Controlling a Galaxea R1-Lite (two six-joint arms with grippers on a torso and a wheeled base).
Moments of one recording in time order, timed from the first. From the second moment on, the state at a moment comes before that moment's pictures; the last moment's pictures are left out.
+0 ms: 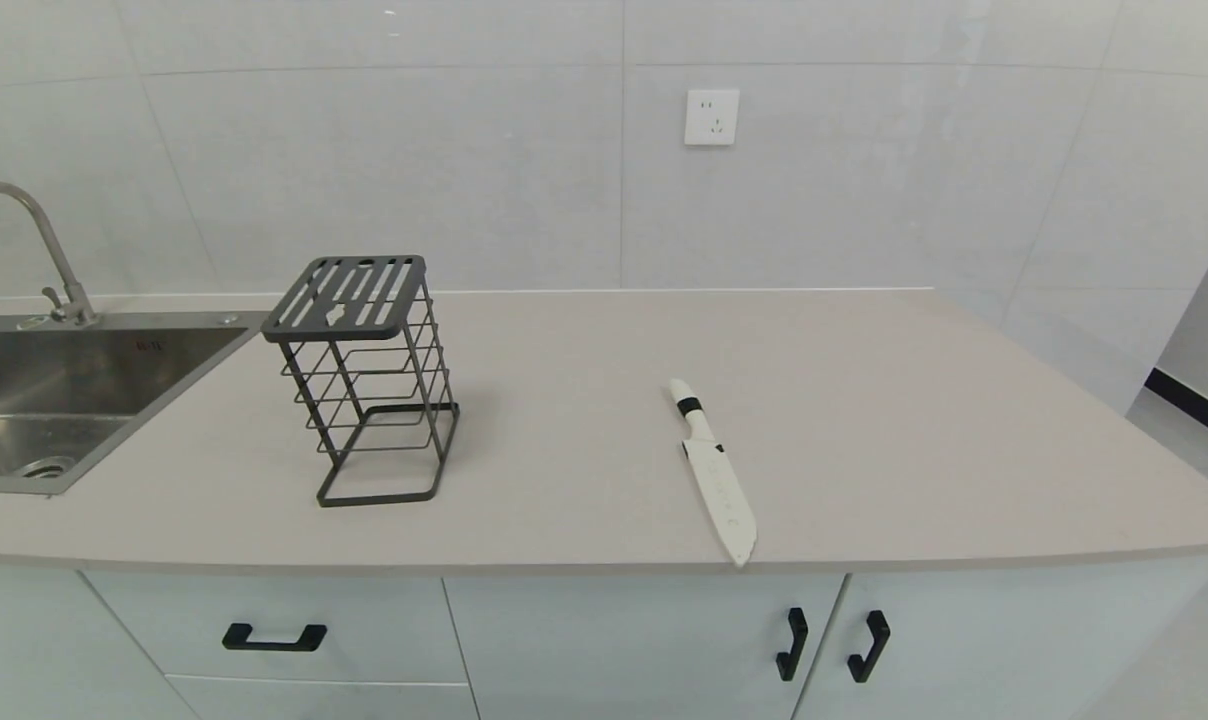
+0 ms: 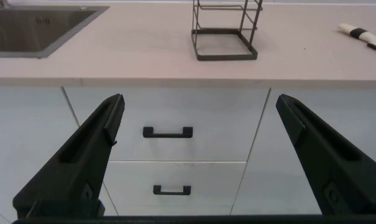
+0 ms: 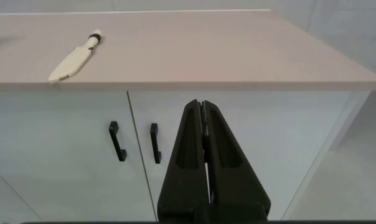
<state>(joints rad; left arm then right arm) 0.00 0.00 0.00 0.00 -0.01 -0.01 0.00 0.00 0.00 0.00 0.05 0.00</state>
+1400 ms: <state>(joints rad) 0.00 0.00 0.00 0.00 -0.01 -0.01 0.00 0.00 0.00 0.00 0.04 0.00</state>
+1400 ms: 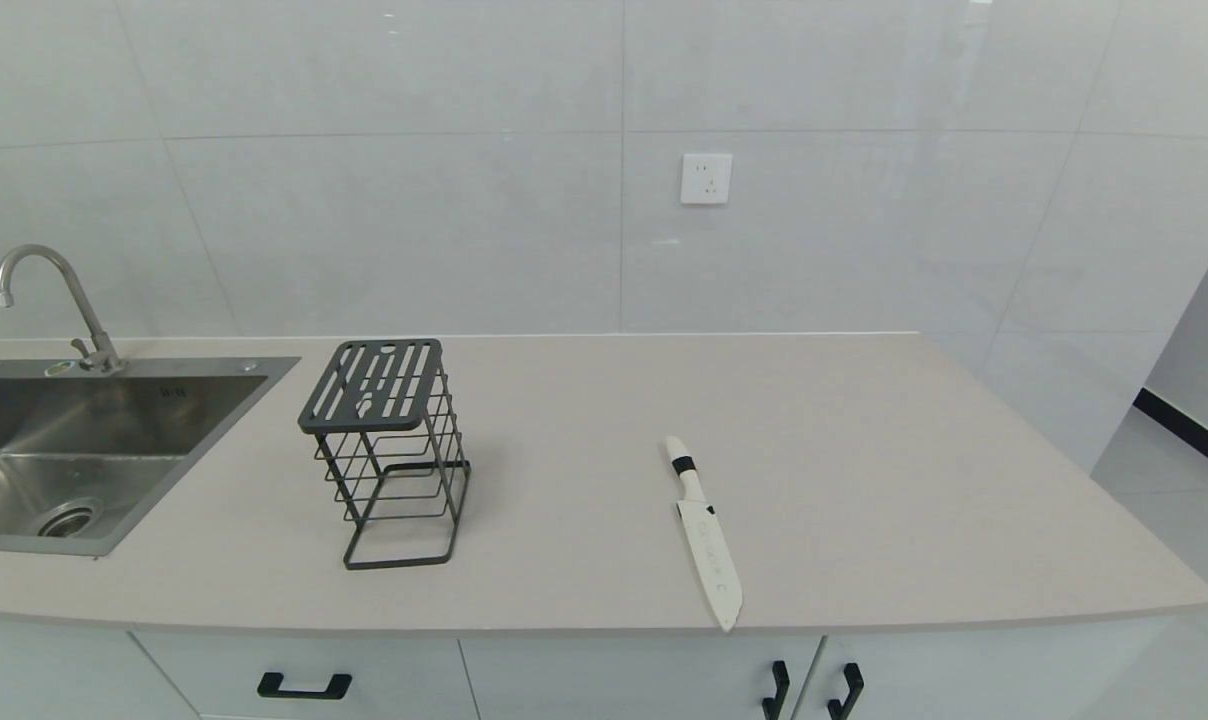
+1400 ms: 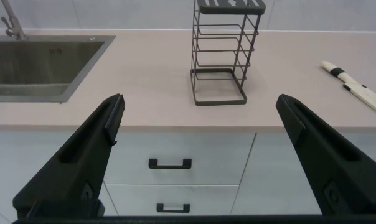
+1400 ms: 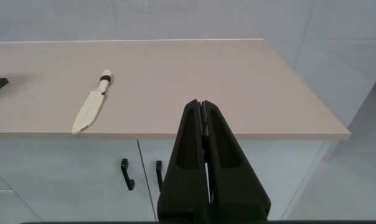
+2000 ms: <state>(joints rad) 0.00 0.00 0.00 0.00 -0.01 -0.01 0.00 0.00 0.00 0.00 0.04 0.00</state>
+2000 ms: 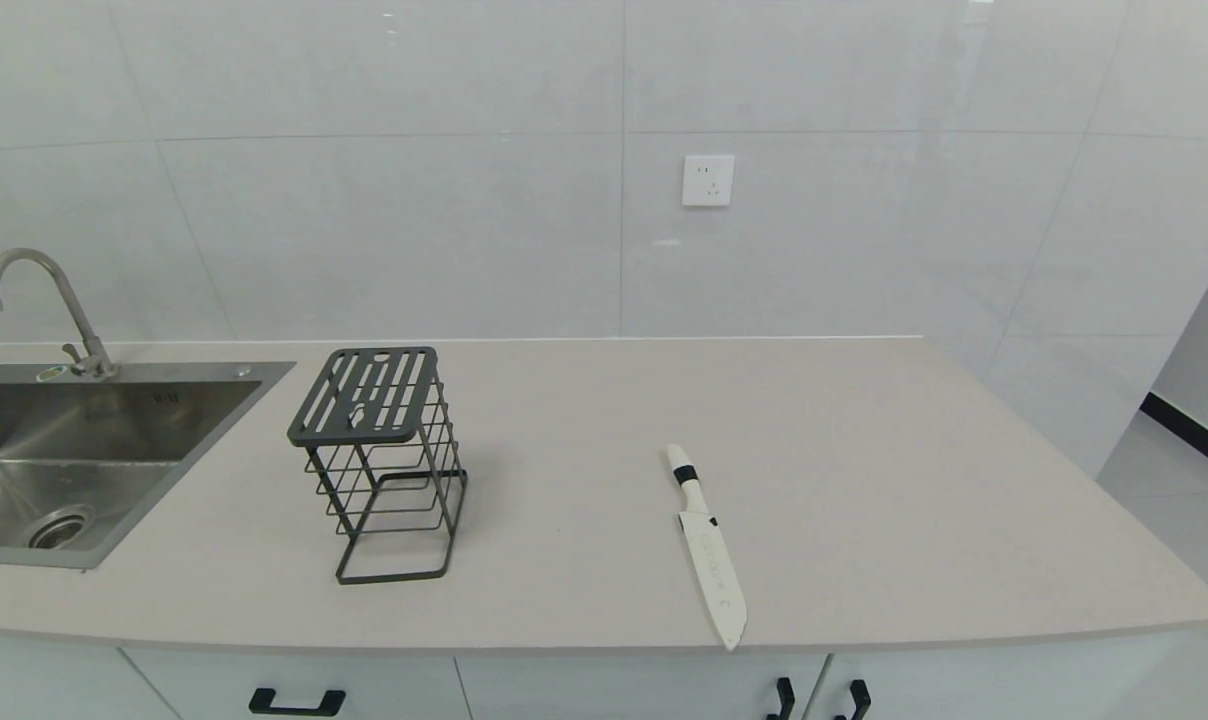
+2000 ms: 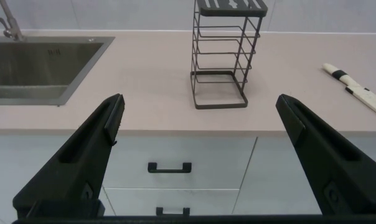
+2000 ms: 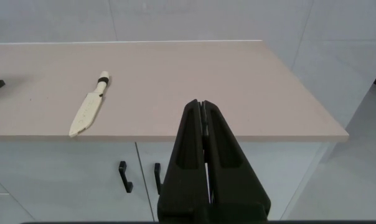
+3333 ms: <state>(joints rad) 0.00 0.00 0.00 0.00 0.00 -0.02 0.00 0.00 0.00 0.00 0.04 0.00</state>
